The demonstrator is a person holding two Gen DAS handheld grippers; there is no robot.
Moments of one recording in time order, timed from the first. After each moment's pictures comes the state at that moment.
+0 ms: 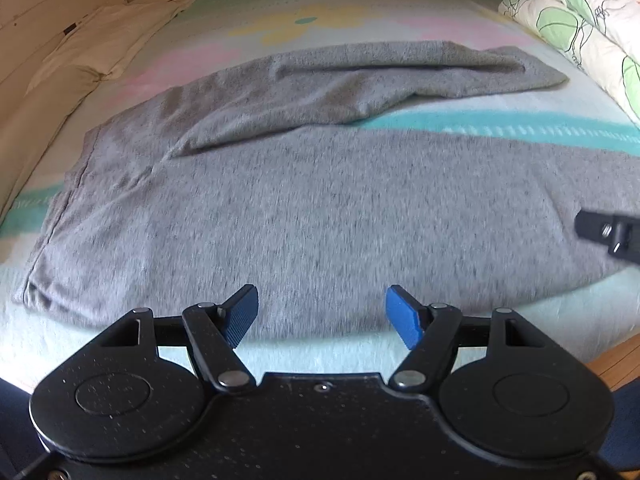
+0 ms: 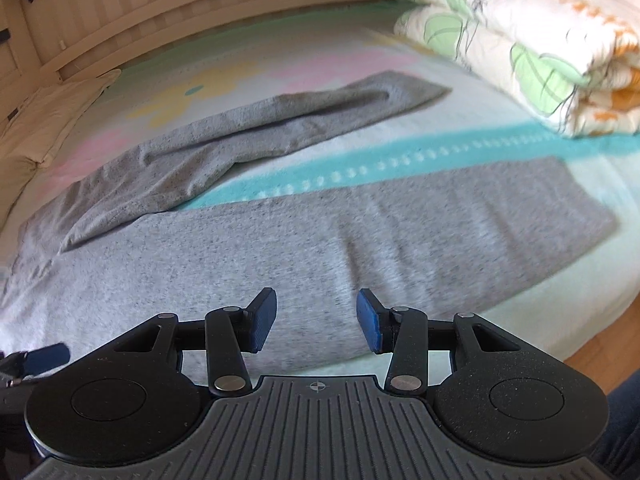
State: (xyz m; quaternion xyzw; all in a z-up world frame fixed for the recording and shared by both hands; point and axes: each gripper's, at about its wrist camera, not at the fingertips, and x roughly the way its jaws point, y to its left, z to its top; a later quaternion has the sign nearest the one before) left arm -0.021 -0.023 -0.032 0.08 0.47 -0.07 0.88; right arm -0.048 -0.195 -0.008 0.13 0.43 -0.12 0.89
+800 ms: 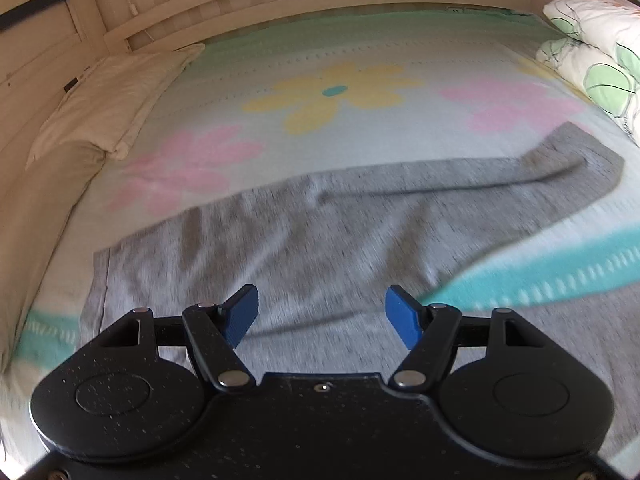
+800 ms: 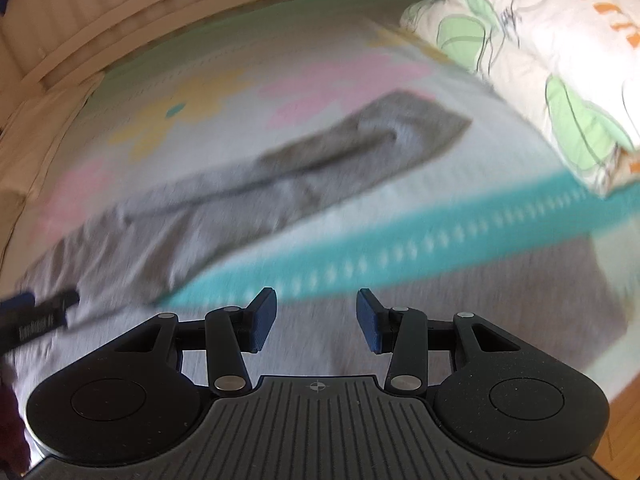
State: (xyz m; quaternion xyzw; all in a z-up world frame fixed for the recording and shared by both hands) left arm 0.135 -0.017 0.011 0.11 0.42 -0.04 0.90; right arm 0.074 -0.264 0.037 0.15 0.46 -0.12 0.87
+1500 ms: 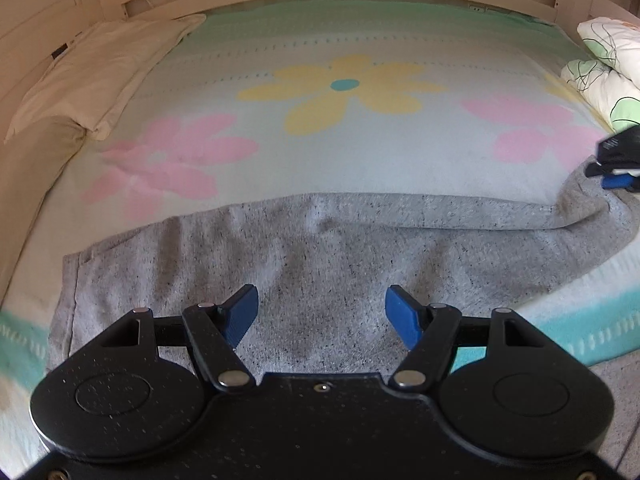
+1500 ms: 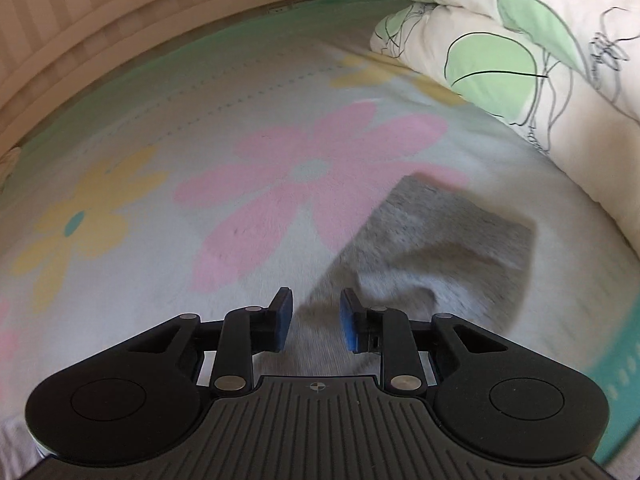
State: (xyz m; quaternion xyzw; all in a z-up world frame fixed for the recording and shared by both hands) left arm 0.203 -0.009 0.005 0.06 0.46 -0.04 0.88; right arm 0.295 -0.335 -0.039 0.18 0.43 -0.21 0.86
